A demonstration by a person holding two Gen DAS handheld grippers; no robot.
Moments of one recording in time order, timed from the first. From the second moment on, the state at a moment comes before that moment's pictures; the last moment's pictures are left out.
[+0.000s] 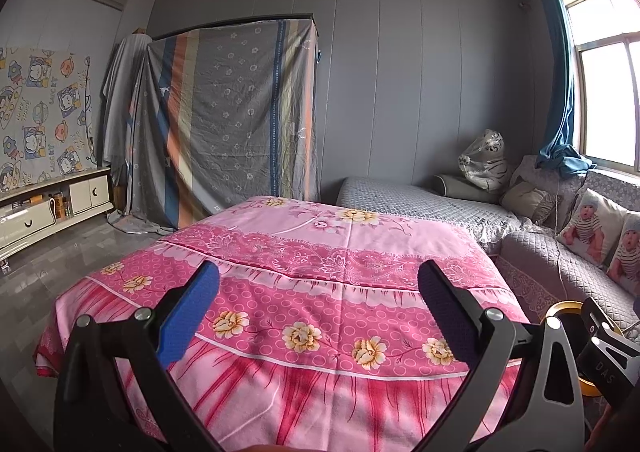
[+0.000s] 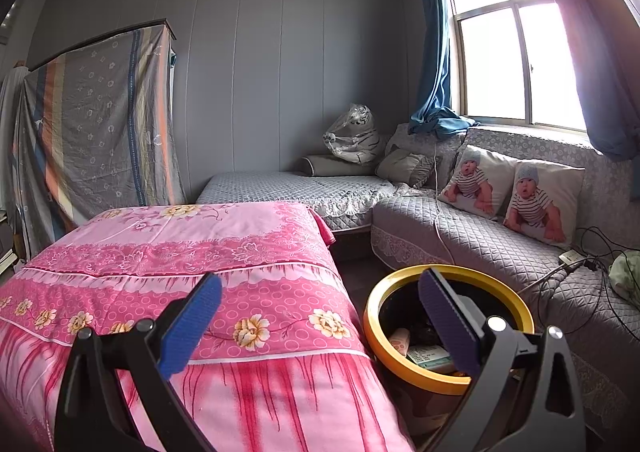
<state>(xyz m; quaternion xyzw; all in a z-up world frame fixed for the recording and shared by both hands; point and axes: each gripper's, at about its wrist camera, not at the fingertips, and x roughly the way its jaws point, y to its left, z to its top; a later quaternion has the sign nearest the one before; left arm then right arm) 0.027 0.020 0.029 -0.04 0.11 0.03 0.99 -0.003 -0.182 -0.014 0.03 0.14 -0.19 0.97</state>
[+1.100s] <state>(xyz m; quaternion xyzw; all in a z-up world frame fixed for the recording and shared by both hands) 0.025 0.021 0.026 -0.04 0.11 0.03 0.99 -0.003 -0.179 -0.017 0.03 0.14 -0.19 0.97</state>
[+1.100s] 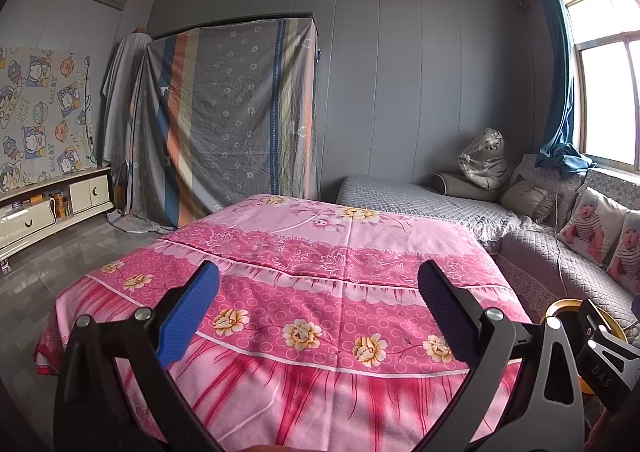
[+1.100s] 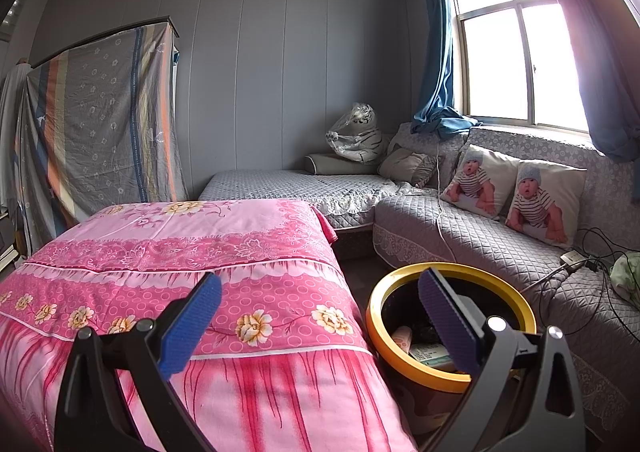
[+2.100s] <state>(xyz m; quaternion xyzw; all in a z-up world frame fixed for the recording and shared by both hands) 0.028 0.018 0.024 -0.04 0.11 0.03 0.99 -0.002 -0.180 -0.022 0.03 0.15 -0.18 0.97</state>
